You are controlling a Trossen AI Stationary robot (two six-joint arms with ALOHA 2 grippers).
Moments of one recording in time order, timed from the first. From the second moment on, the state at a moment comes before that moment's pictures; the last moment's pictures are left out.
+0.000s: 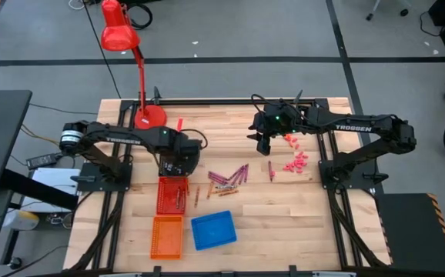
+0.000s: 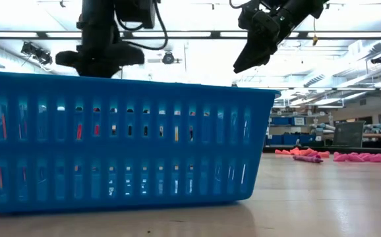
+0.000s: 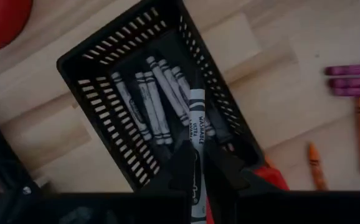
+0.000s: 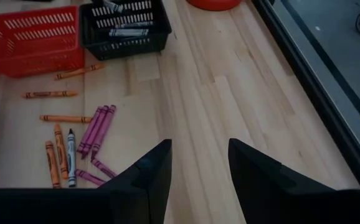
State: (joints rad) left arm 0.04 1.54 1.19 -1.19 -0.19 -1.05; right arm -0.28 1.28 1.03 -0.44 -0.02 -0.06
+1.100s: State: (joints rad) left arm 0.01 1.55 0.85 -0.91 -0.30 -1.16; right arm -0.28 1.28 1.03 -0.39 -0.05 -0.04
